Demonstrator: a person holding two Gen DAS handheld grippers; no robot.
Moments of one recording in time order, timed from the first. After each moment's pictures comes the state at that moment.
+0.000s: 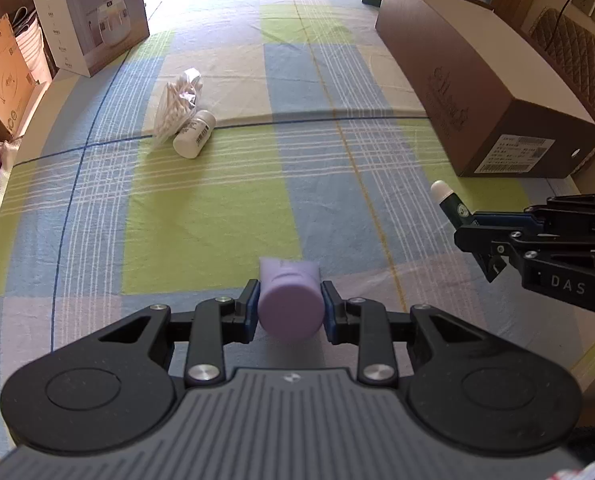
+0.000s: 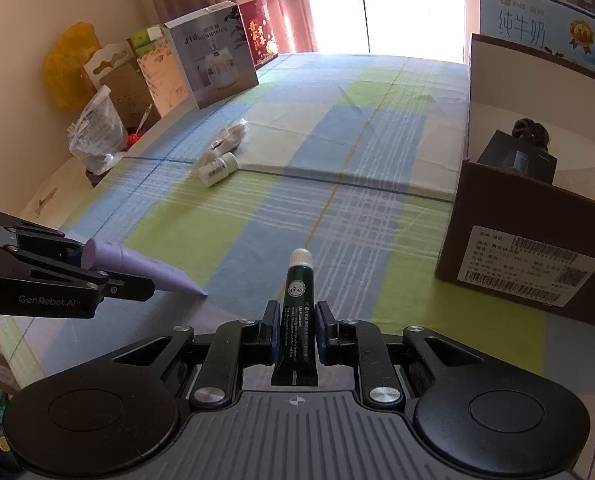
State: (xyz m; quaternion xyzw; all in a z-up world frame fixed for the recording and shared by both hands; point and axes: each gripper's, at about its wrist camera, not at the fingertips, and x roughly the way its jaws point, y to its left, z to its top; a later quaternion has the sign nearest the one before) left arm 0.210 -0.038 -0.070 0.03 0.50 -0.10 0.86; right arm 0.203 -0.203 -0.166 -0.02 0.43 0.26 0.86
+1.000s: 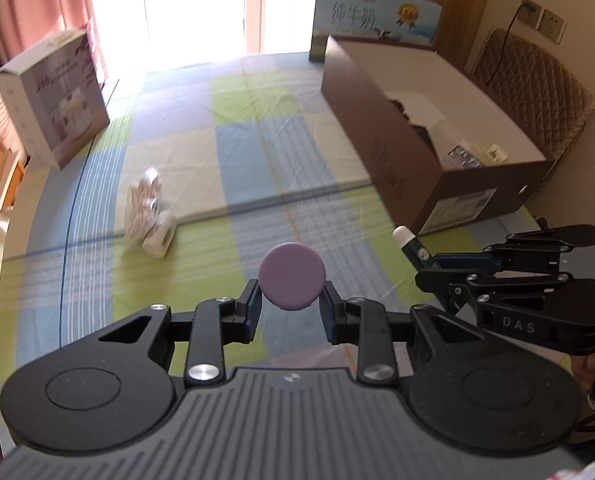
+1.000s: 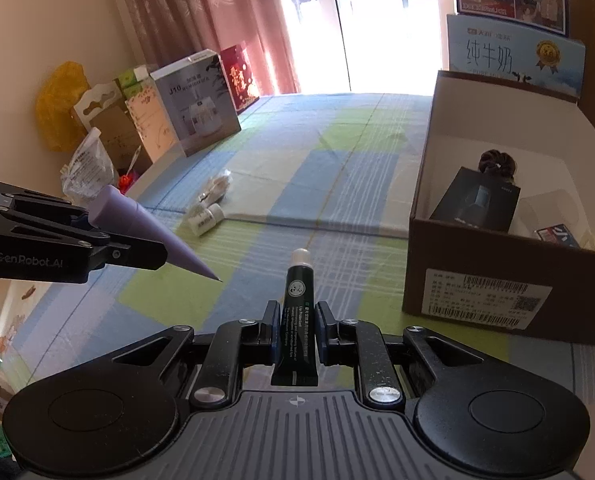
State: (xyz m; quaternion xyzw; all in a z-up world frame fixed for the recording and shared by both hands) left arm 0.225 -0.067 -0.009 0.05 0.44 -0.17 0.88; right arm 0.204 -0.228 -0.122 0.01 0.39 0.24 0.89
